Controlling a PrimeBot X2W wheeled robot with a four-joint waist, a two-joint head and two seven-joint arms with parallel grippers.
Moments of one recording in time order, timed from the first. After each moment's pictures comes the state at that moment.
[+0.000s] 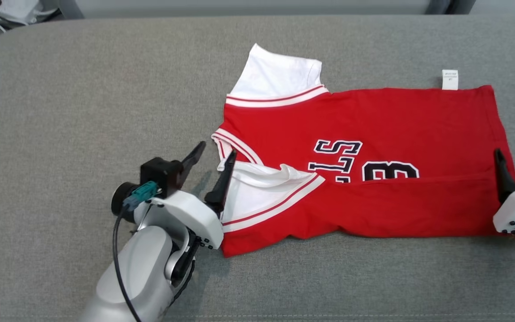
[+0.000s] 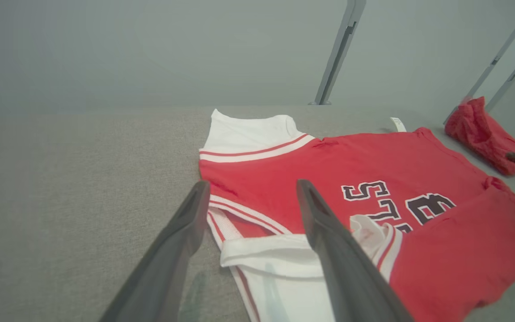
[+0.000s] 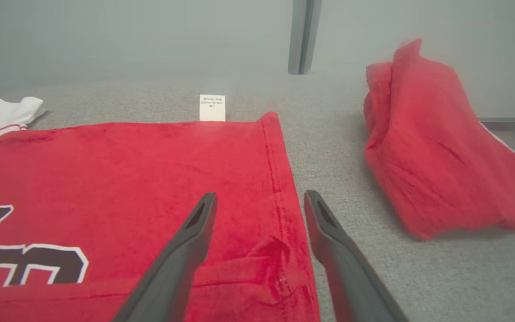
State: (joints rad) left arm -0.55 0.08 -0.52 0.62 -0.49 -0.06 -0.21; right arm -0.59 -0.37 0.18 0.91 0.46 0.13 -0.20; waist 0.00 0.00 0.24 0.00
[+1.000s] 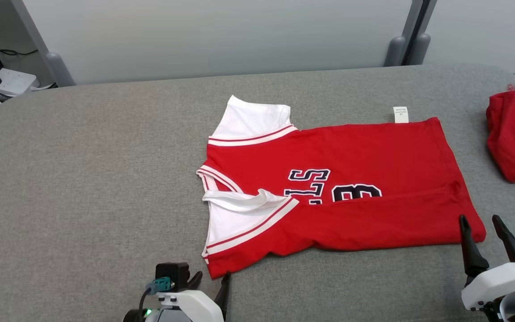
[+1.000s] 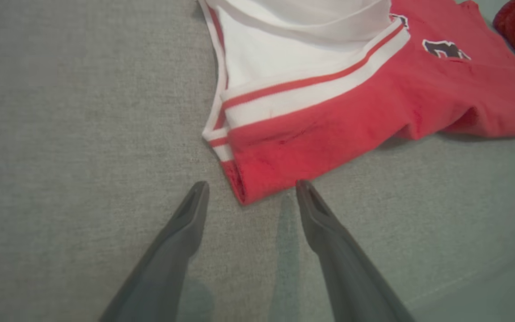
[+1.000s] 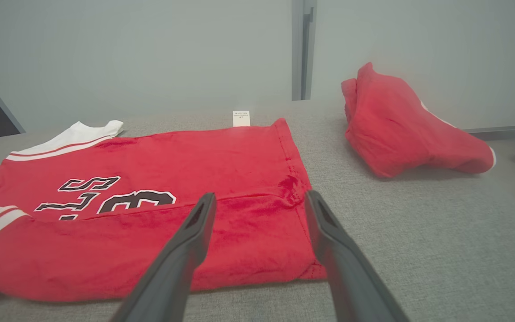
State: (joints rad) left arm -0.23 0.05 -0.55 0.66 -0.63 0.08 -0.07; right arm -0.17 -0.22 0.03 0.53 0.33 0.13 -0.25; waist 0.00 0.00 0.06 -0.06
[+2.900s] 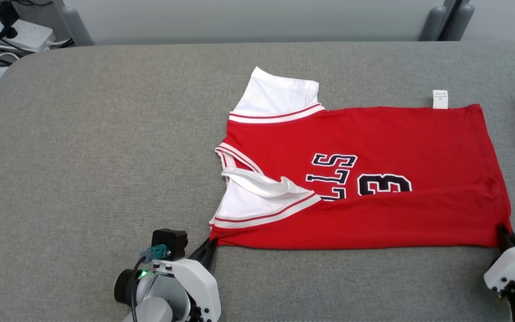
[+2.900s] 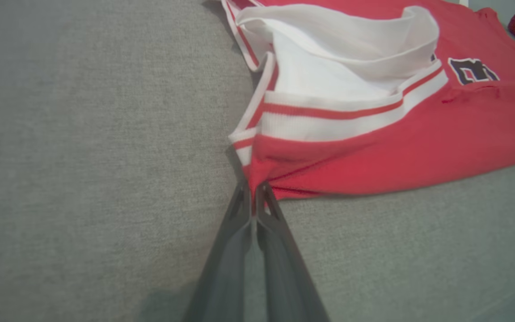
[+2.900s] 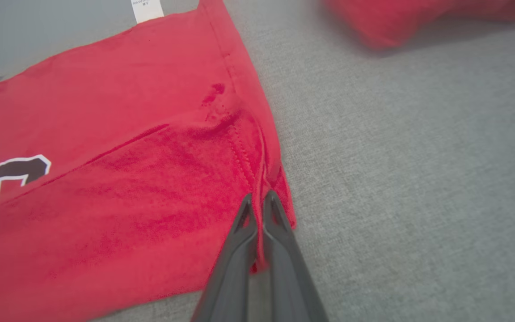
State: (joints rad) left arm -0.33 0.13 -0.63 0.61 -0.65 0.09 -0.03; right arm -0.46 -0.32 0.21 1.06 0.71 0.13 -0.22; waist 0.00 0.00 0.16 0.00
